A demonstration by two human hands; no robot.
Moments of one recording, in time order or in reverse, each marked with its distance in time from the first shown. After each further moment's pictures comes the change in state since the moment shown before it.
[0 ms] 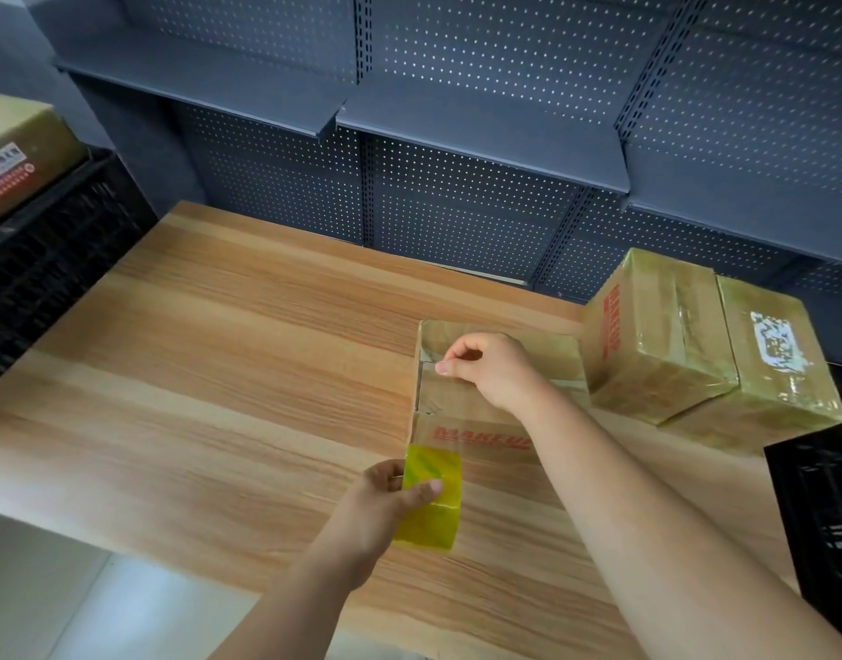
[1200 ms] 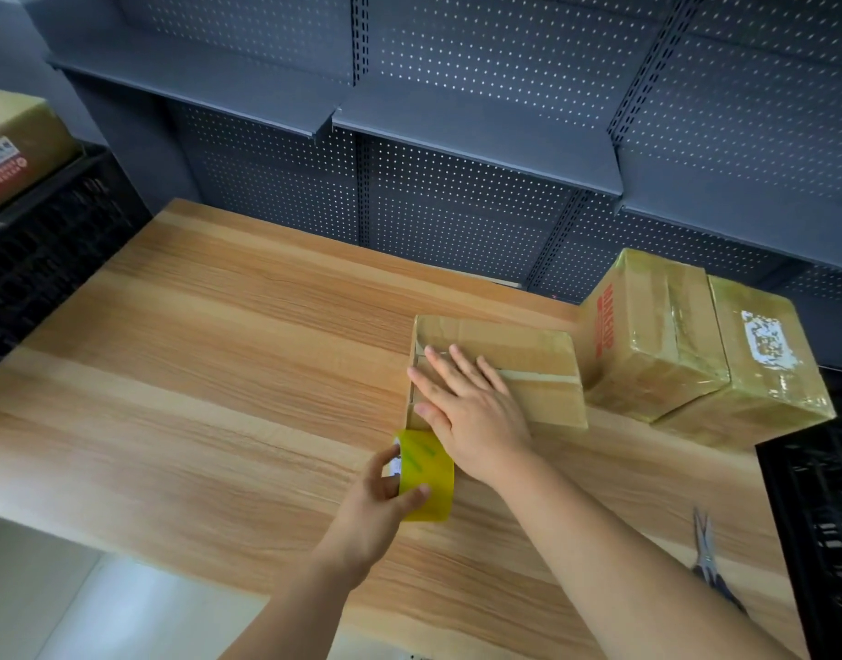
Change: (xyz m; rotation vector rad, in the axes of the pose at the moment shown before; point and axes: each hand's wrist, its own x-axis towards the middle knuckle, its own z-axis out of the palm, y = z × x) left_hand 0.023 -0.031 -0.001 0.043 0.030 0.096; right_hand -0.033 0.035 0.043 -0.812 0.018 -0.370
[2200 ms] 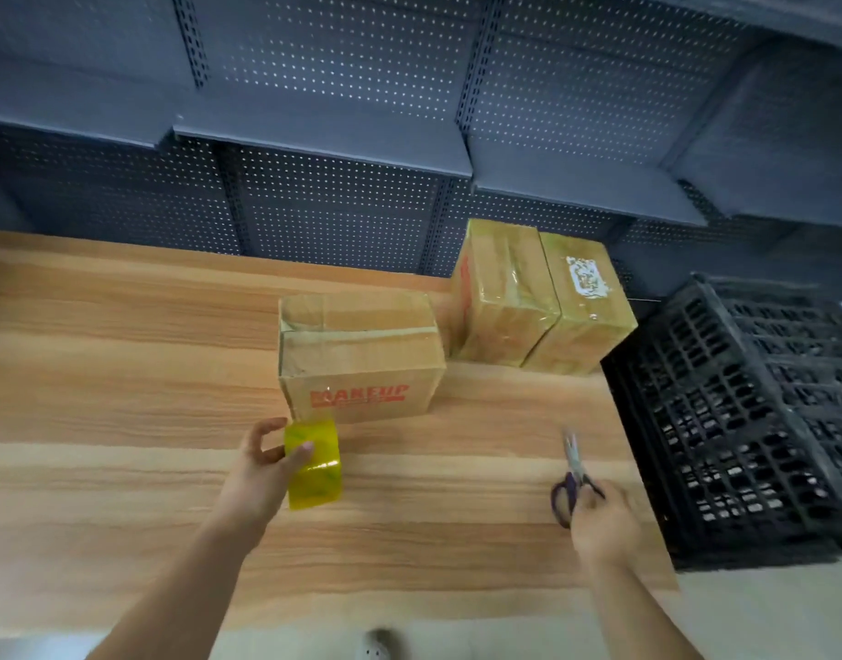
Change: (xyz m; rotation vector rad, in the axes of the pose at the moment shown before) left_hand 0.017 0.006 0.007 0.010 0.126 0.058; right_hand -0.259 0.143 0.118 0.459 0.404 1.323
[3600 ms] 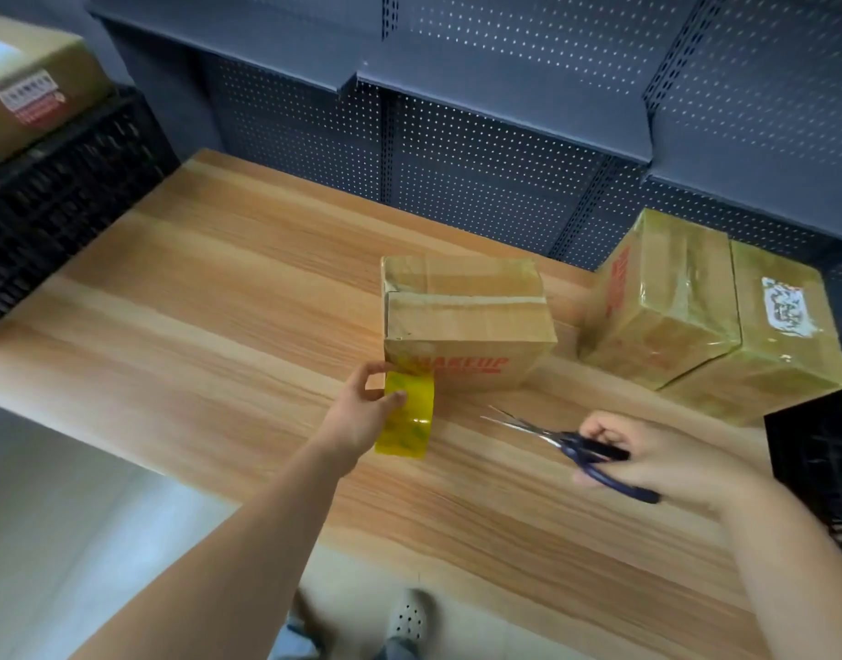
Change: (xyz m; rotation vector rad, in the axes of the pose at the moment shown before) left_hand -0.004 0.008 -0.014 -0.006 0.059 0.021; right_hand -0.002 -0.179 -0.060 -0.177 -1.107 -0.667
